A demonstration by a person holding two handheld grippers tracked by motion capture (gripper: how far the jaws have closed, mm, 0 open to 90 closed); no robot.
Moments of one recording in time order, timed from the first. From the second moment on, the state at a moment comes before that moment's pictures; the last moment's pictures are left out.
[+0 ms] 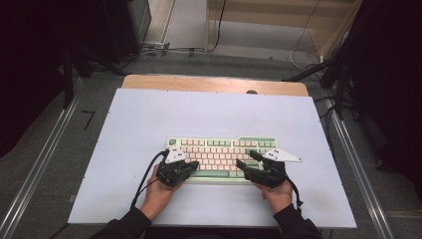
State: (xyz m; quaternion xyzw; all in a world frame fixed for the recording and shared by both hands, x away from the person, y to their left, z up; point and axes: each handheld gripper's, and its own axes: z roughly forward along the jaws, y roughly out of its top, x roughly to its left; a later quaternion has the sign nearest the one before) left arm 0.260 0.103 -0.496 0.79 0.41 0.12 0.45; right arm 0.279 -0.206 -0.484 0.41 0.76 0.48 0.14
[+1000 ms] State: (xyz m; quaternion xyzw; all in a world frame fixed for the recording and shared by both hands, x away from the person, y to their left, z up) left arm 0.254 0.147 -0.483 0.70 0.48 0.21 0.49; right arm 0.279 -0.198 -0.476 0.38 0.78 0.47 0.14
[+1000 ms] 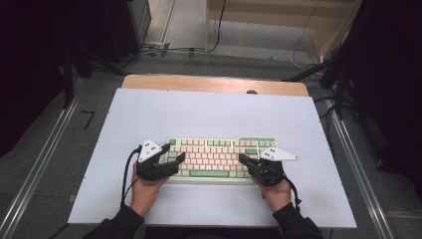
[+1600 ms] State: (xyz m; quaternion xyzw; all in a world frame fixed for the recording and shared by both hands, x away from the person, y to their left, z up) left arm 0.255 0.148 -0.484 0.70 0.48 0.21 0.48; right arm 0.296 -0.175 -0.480 0.39 0.79 0.46 0.14
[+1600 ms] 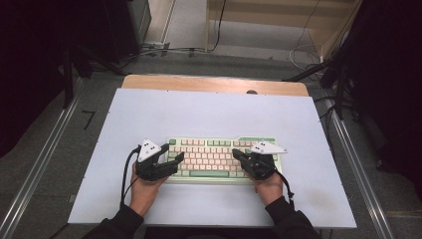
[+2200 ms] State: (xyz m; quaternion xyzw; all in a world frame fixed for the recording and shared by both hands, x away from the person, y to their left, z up) left arm 0.256 0.147 -0.486 0.71 0.48 0.21 0.48; right arm 0.310 -0.157 -0.492 0.39 0.81 0.42 0.13
